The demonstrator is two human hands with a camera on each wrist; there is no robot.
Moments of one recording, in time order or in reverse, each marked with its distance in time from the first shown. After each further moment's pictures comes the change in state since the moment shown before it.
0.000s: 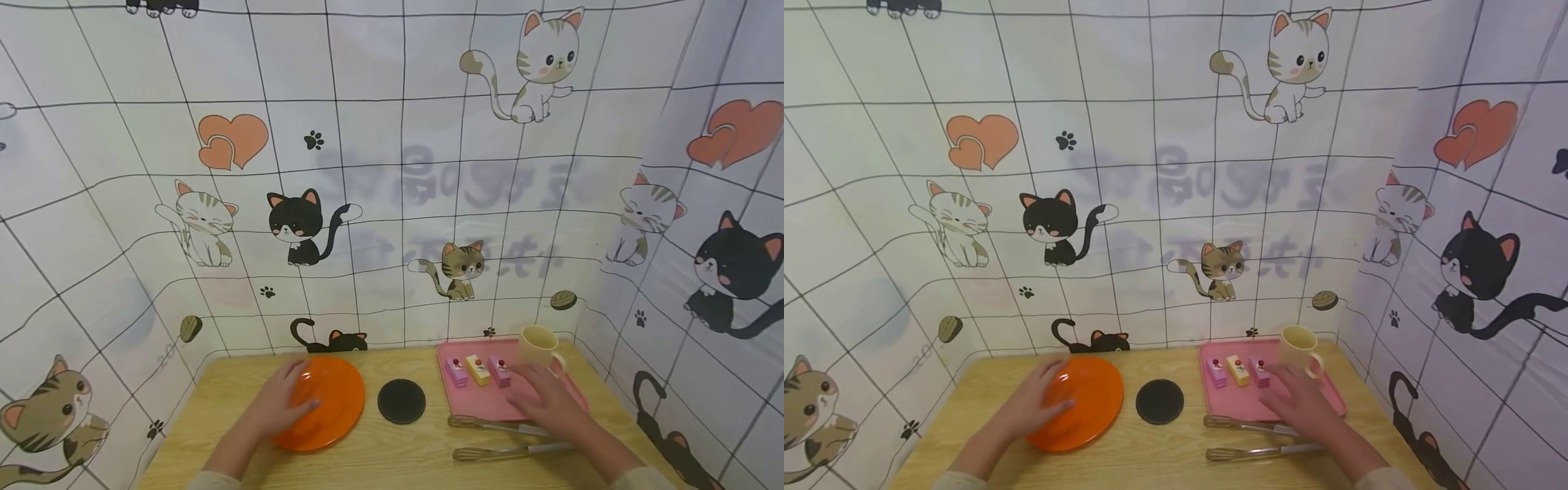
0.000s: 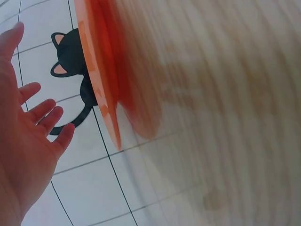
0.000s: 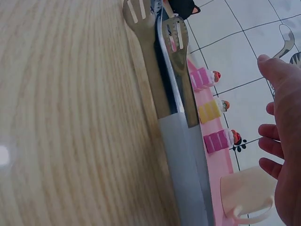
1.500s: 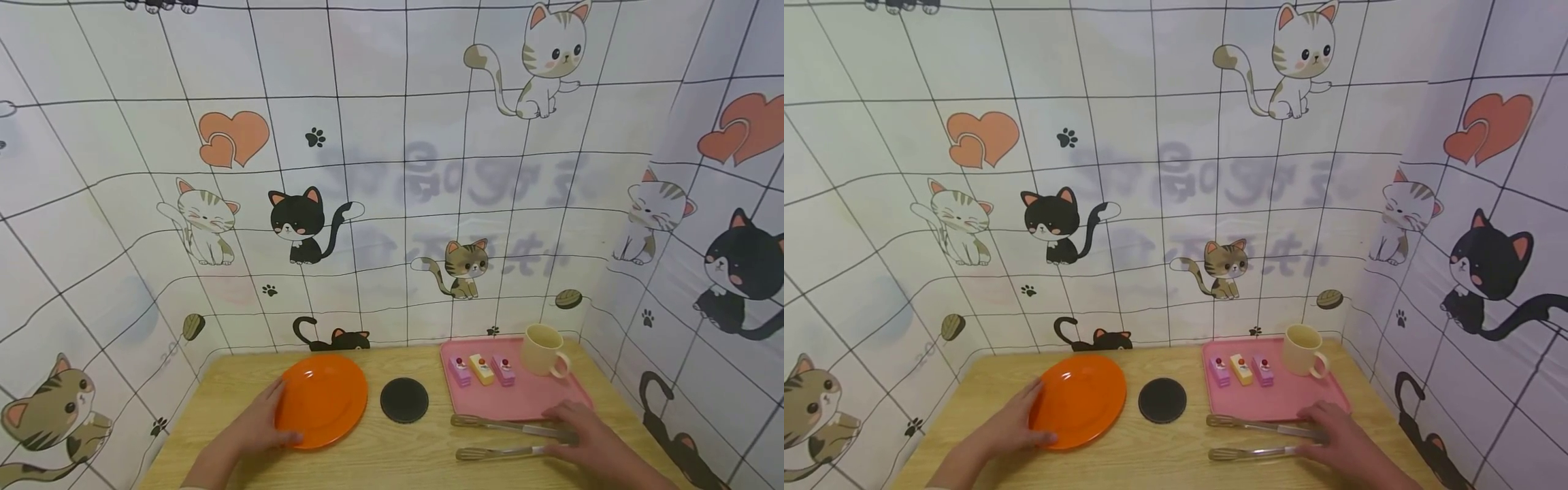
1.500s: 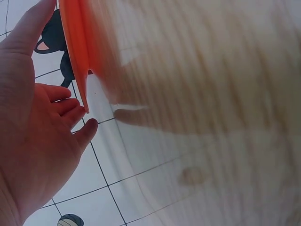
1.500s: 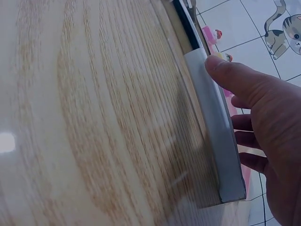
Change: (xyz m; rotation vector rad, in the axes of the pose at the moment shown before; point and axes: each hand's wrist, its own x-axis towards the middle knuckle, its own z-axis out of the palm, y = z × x) left_hand -0.037 -0.027 -0.006 -0.108 -0.223 -0.205; right_hand -0.060 0.037 -0.022 -0.003 -0.329 0.153
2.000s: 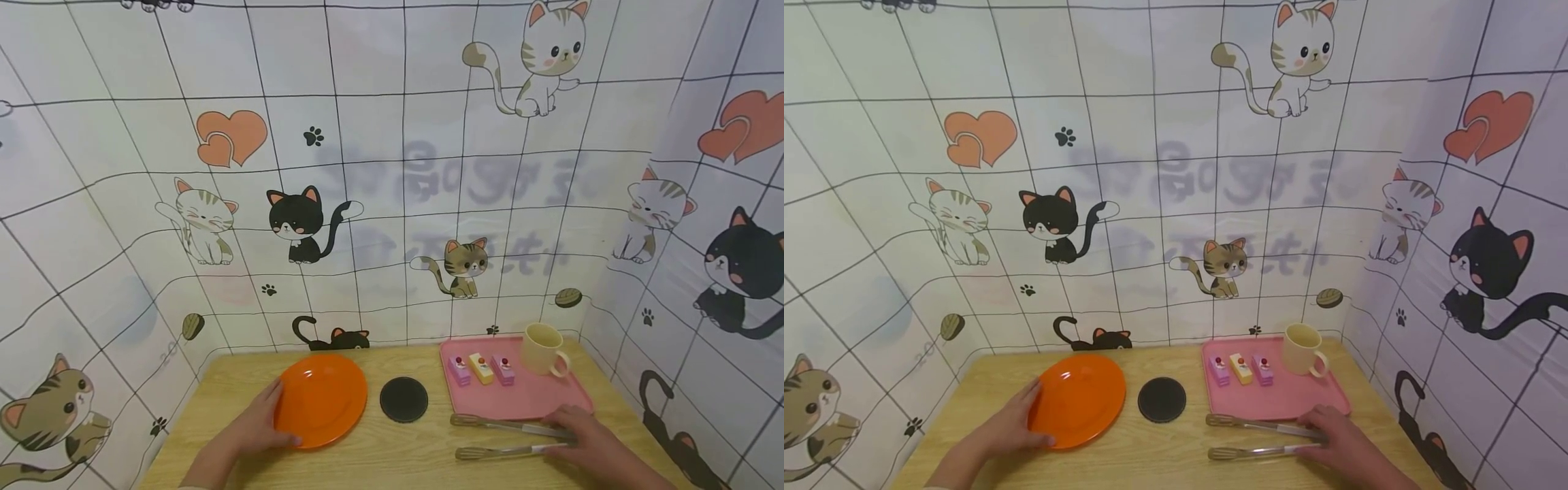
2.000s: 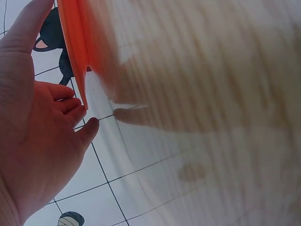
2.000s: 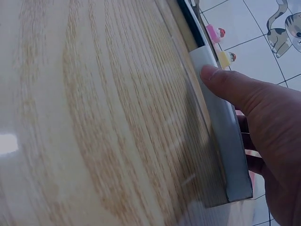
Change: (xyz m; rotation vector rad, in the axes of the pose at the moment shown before) left_hand 0.000 -0.003 0.001 0.003 -0.028 -0.035; right_hand 0.004 0.003 0.000 0.043 -0.109 0.110
